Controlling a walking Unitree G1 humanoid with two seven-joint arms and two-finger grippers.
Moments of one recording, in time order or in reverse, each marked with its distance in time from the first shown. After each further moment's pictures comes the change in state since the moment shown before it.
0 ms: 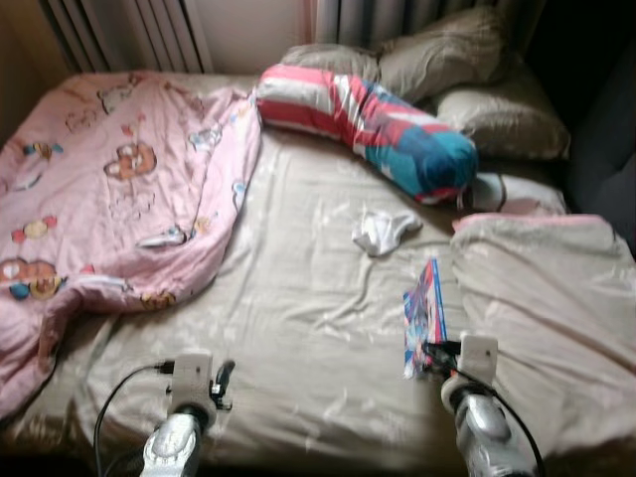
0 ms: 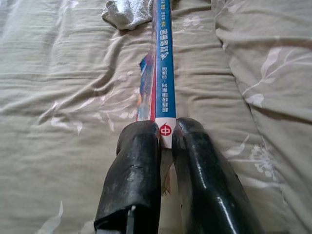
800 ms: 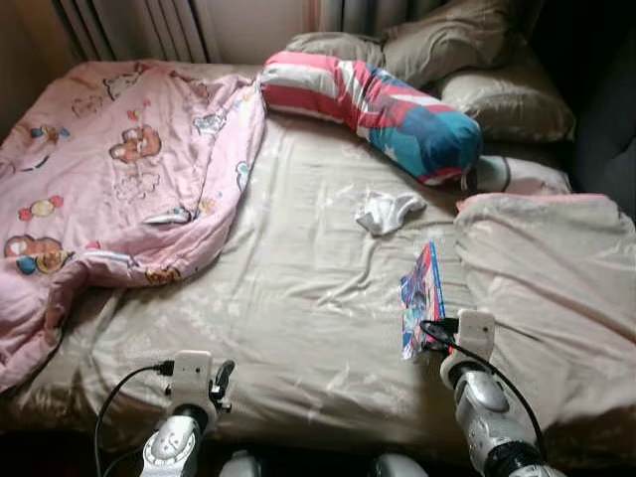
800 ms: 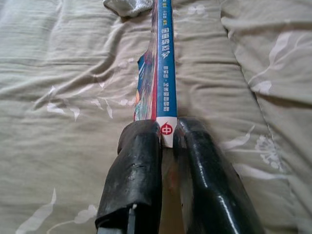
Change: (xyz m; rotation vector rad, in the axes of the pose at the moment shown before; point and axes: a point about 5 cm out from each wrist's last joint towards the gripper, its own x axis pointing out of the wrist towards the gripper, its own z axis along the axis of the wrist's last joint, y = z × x) left arm 0.000 0.000 0.001 0.006 -0.001 -0.001; right arm 0.016 0.000 0.028 -0.020 -0.012 -0.003
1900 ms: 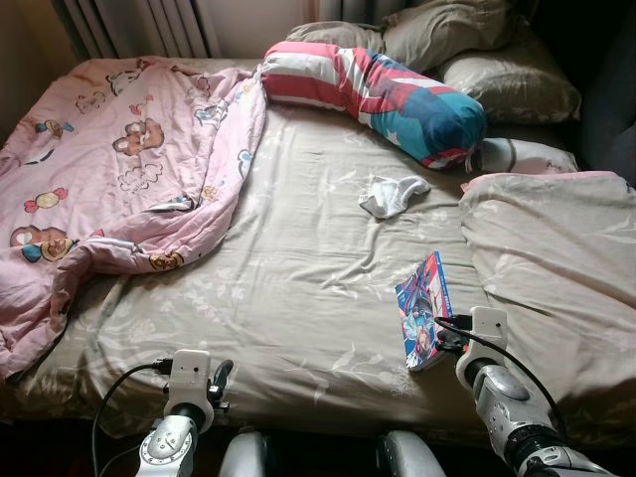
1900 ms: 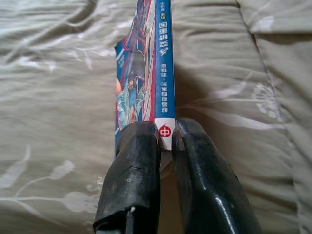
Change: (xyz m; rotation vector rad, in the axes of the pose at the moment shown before) left arm 0.002 0.002 0.003 0.020 0.002 -0.021; right arm 0.005 -0.030 0.005 0.004 0.141 -0.022
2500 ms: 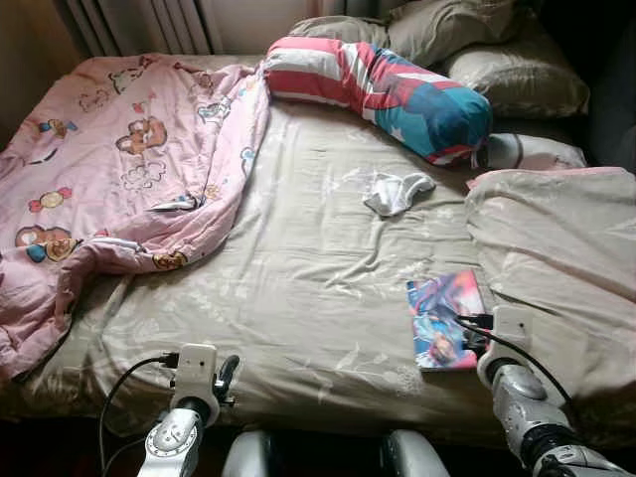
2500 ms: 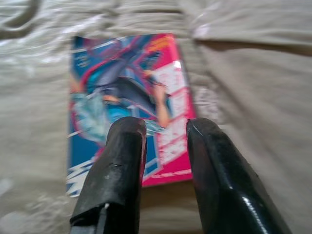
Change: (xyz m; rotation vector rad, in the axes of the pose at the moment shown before) left arm 0.005 -0.006 0.005 -0.003 -0.007 -0.020; right arm -0.003 -0.029 0.010 -0.023 -0.041 -0.184
